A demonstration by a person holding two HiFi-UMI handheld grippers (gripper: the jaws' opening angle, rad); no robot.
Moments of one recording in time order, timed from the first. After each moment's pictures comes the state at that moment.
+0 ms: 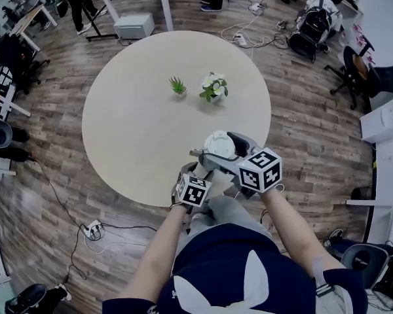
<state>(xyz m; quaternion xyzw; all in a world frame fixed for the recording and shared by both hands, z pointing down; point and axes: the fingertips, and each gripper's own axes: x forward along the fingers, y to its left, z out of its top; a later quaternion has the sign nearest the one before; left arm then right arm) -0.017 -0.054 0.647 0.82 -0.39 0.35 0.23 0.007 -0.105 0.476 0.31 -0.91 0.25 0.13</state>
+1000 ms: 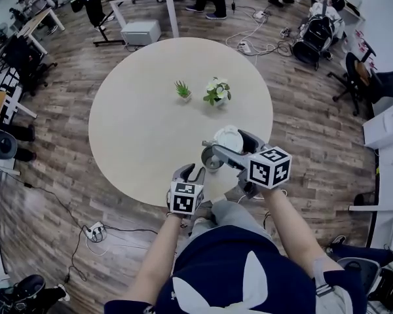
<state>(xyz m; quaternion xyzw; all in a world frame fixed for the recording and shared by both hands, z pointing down) -0.052 -0.053 0.584 0.81 -0.48 0.24 0.24 0.027 -0.112 0.449 0.35 -0.89 0.29 0.06</state>
